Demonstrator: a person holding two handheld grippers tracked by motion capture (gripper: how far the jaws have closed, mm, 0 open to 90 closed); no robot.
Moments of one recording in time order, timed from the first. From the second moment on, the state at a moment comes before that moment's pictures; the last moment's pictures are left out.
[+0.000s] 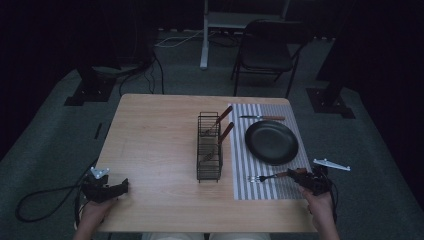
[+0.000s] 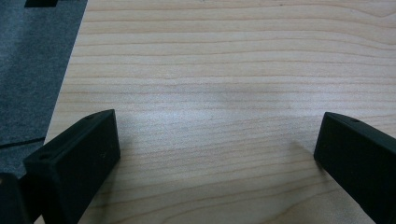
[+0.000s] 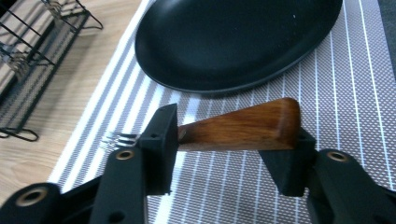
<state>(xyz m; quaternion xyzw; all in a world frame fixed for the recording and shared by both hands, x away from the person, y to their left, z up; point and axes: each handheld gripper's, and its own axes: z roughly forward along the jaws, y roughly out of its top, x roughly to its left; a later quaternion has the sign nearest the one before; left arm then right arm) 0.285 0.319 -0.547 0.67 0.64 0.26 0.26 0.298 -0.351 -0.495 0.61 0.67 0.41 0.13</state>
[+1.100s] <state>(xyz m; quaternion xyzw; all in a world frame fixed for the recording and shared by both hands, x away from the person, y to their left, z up) 0.285 0.318 -0.547 0.67 0.64 0.26 0.26 0.298 -0.361 -0.521 0.62 0.66 0.40 0.14</state>
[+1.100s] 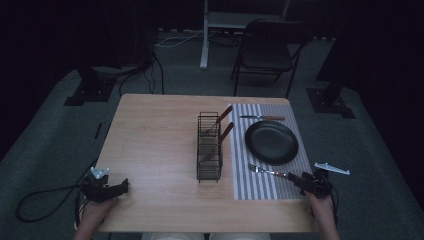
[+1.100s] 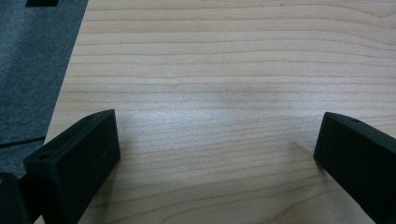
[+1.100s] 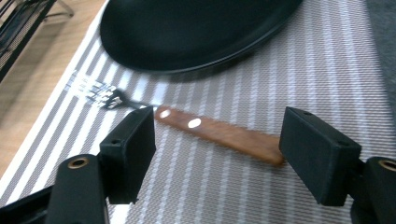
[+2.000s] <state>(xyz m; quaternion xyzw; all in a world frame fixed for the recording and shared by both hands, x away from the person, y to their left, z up) 0.285 0.318 -0.546 0.67 0.64 0.26 0.26 0.275 -0.334 -0.543 0.60 0.68 0.35 0.23</state>
